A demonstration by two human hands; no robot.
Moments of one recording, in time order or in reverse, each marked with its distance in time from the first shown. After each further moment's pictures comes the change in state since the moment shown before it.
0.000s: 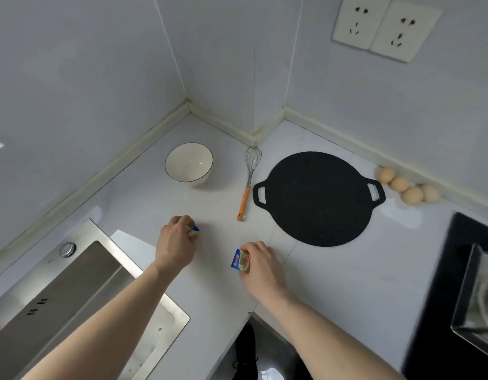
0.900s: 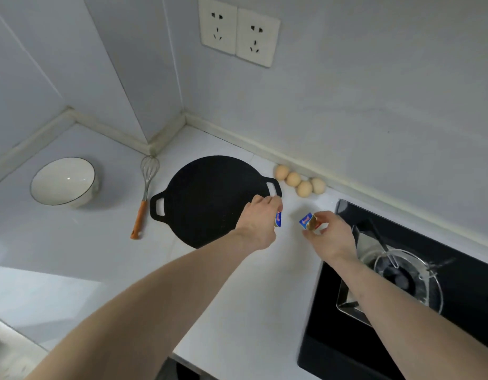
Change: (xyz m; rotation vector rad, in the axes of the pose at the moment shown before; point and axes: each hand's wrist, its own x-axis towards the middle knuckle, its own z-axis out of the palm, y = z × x) left_hand -0.034 0.384 0.119 0.047 -0.291 0.761; right_hand -0.043 0.270 -0.237 0.196 0.469 0.531
